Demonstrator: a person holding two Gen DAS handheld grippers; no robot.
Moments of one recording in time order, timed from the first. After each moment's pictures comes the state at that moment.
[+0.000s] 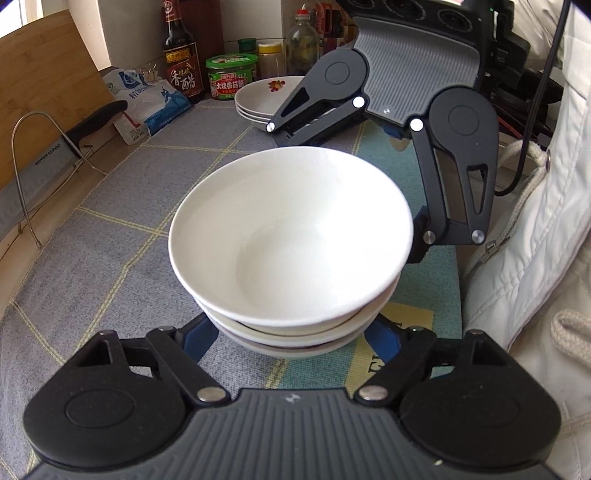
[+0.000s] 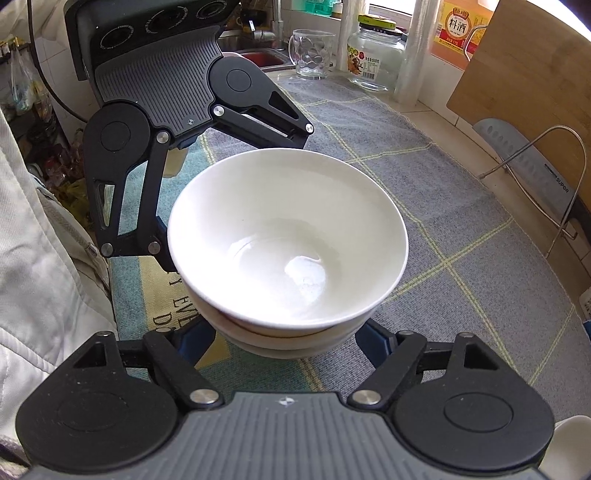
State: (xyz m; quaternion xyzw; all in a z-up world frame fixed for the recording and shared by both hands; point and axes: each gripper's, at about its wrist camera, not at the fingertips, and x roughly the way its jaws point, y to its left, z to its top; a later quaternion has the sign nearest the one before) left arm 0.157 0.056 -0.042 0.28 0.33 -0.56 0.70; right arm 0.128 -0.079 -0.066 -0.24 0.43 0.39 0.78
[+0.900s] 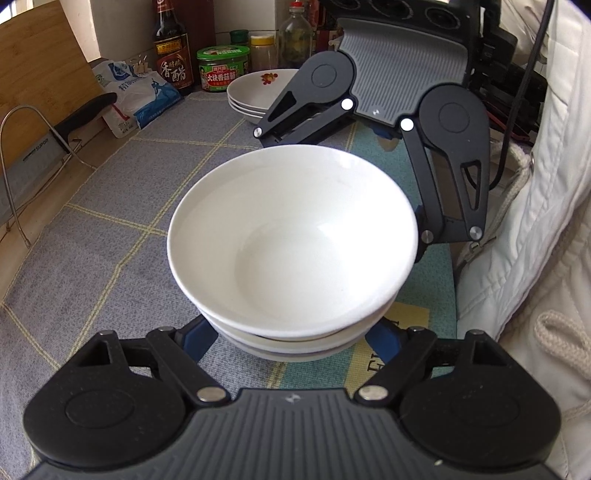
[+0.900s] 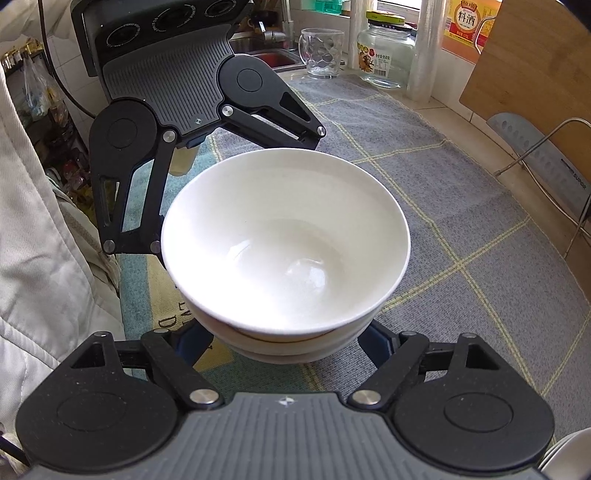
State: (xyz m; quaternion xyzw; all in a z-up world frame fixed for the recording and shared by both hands) left arm 0.170 0.052 -0.045 0.28 0.35 -0.57 0.68; right arm 0.143 -0.081 -0.071 -0.22 0.44 0.42 0.77
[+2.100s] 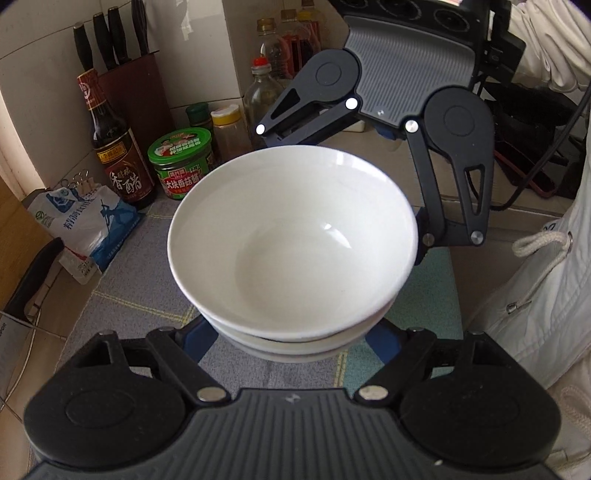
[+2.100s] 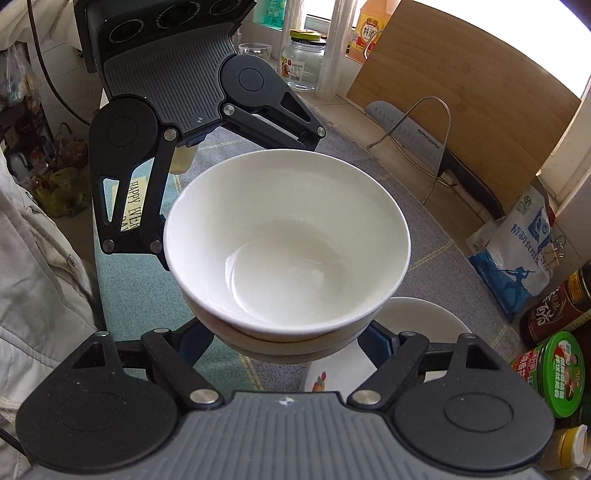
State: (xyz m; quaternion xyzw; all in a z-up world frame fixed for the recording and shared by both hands) left arm 0.166 -0.123 -0.006 0.32 0.27 -0.59 0.69; right arm 0.119 -0.250 -0.005 -0.26 0.41 0.35 0.80
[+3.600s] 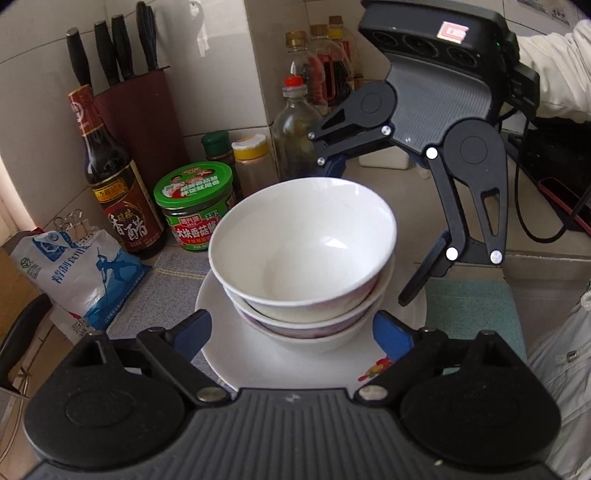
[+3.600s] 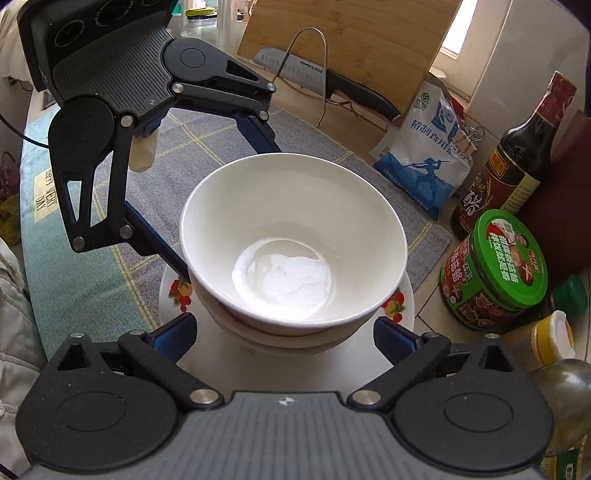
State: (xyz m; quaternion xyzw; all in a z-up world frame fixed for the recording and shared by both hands) left arm 0.193 -0.188 -0.028 0.27 0.23 -0.57 0.74; right arm 0.137 -0.338 -0.031 -0.21 0.44 0.24 0.84
